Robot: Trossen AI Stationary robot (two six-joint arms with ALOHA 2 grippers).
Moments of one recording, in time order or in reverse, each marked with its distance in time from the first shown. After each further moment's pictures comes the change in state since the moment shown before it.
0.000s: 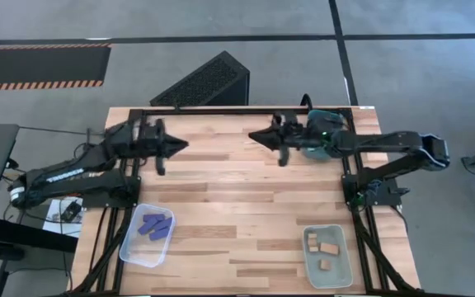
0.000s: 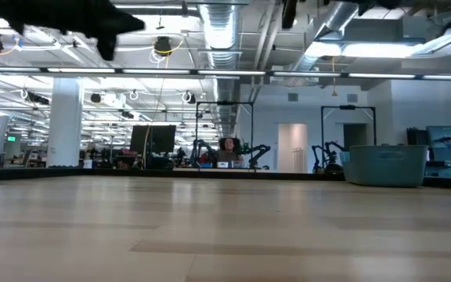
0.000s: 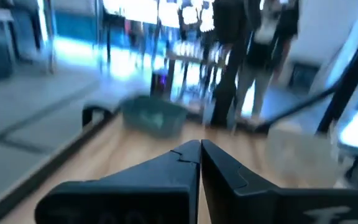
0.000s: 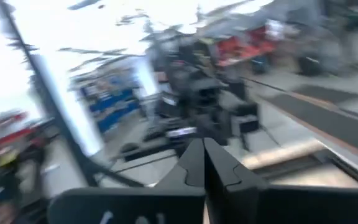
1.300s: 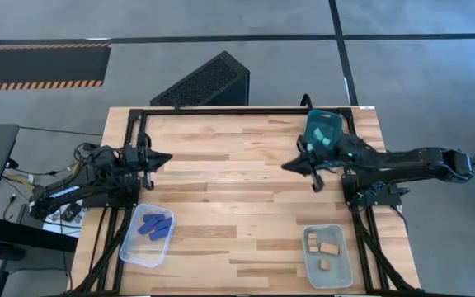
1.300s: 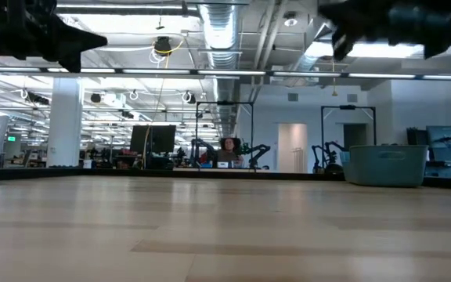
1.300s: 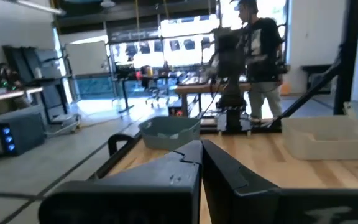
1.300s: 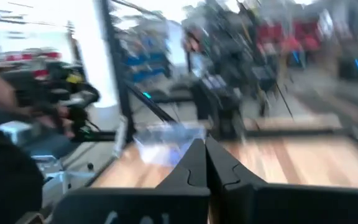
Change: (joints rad) left arm -0.105 -0.613 -0.335 -0.093 -0.134 0.190; right arm -0.007 -0.404 -0.535 0.051 -0.223 -0.213
